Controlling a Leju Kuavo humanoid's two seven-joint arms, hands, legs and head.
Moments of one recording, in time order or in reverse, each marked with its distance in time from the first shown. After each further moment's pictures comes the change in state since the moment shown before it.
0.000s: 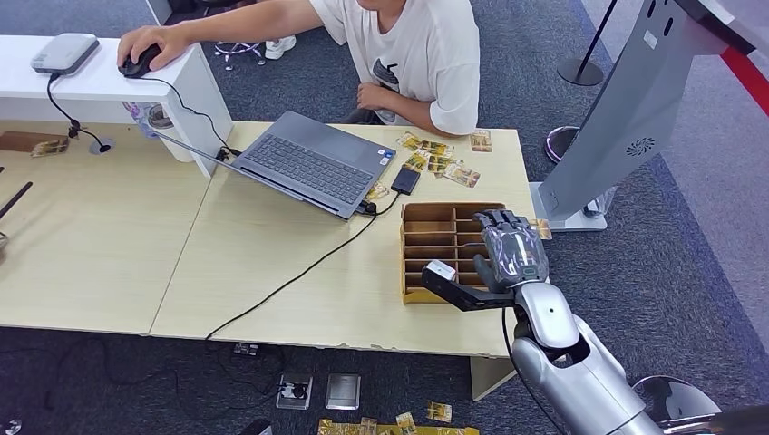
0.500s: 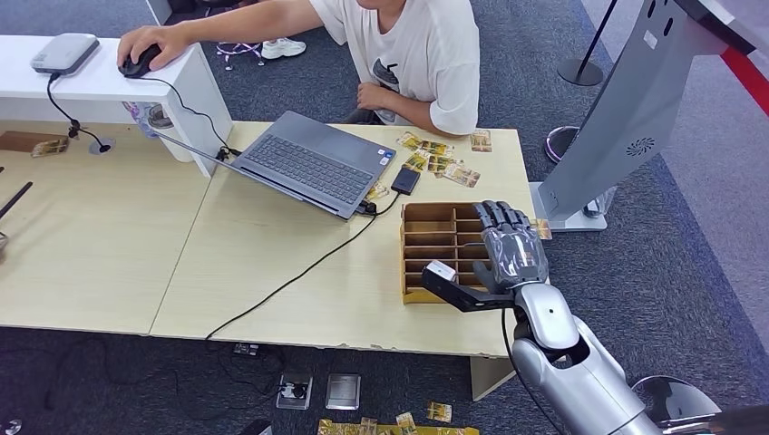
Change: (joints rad) left arm 0.000 0.000 0.000 0.000 0.000 0.000 0.000; right arm 0.005 0.000 0.000 0.000 -0.007 -0.004 0.003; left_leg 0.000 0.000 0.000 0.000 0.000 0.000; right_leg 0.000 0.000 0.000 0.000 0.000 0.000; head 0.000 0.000
